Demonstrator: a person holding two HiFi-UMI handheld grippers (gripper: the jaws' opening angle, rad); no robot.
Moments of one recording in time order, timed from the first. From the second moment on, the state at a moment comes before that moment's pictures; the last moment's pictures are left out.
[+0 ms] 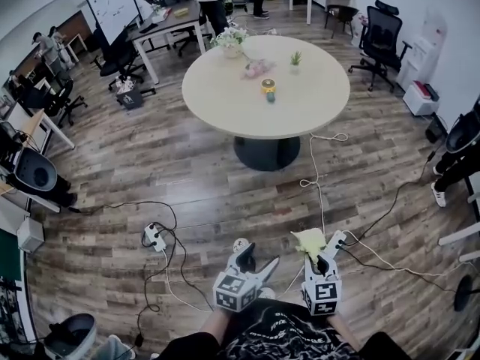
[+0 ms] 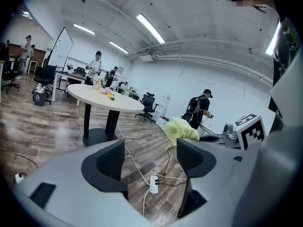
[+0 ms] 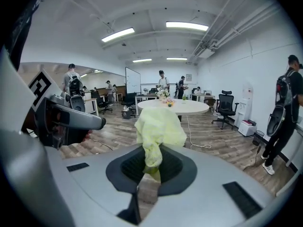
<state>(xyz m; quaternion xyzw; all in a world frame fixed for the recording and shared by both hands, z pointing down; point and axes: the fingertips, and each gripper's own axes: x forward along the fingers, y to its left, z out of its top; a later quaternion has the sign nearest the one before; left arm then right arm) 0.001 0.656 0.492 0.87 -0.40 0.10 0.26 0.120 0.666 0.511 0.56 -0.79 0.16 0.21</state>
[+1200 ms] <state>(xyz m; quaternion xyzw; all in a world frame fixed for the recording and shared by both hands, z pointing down) -0.084 0.319 0.500 0.90 -0.33 0.15 0.23 0.028 0.357 0.503 0.62 -0.74 0.17 0.21</state>
